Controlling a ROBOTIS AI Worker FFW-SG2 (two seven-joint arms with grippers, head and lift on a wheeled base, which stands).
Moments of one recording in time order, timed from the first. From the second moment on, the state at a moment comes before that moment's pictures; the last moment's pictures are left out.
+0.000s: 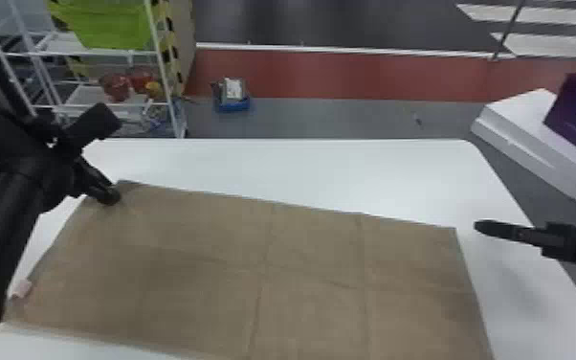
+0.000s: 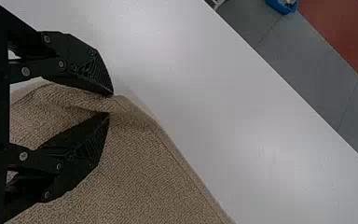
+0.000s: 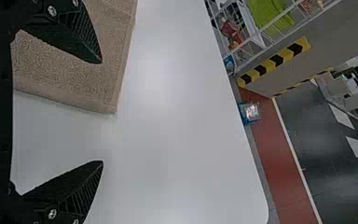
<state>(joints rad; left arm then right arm) -0.70 0.22 0.03 -0.84 -0.96 0.48 -1.07 -0.18 -0.30 -0.46 -1.64 0.11 1.13 1.02</state>
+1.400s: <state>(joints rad) -0.66 0.24 0.04 -0.85 -0.95 0.42 -1.08 -0.34 -0.27 -0.22 -1.45 0.32 1.12 0.98</state>
